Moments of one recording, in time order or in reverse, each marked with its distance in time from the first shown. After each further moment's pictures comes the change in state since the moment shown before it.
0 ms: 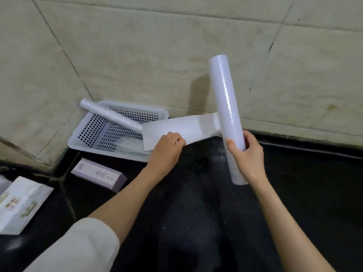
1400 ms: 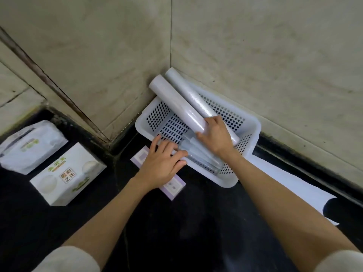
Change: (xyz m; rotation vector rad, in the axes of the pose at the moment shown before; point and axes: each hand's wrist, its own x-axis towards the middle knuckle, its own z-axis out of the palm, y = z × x) left_hand -0.124 -0.207 0.006 0.025 -0.237 -0.382; right_hand 0.072 -0.024 0.350 -0.619 -0.666 -0.381
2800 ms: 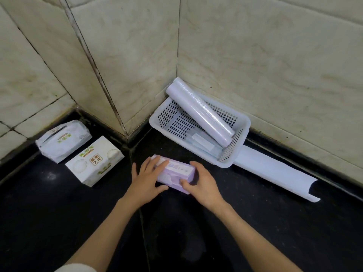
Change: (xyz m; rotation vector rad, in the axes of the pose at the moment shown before) left_hand -0.115 0.013 -0.019 -0.198 -0.251 -0.355; right_hand -0.189 -0.052 0.017 0.403 -0.173 0.061
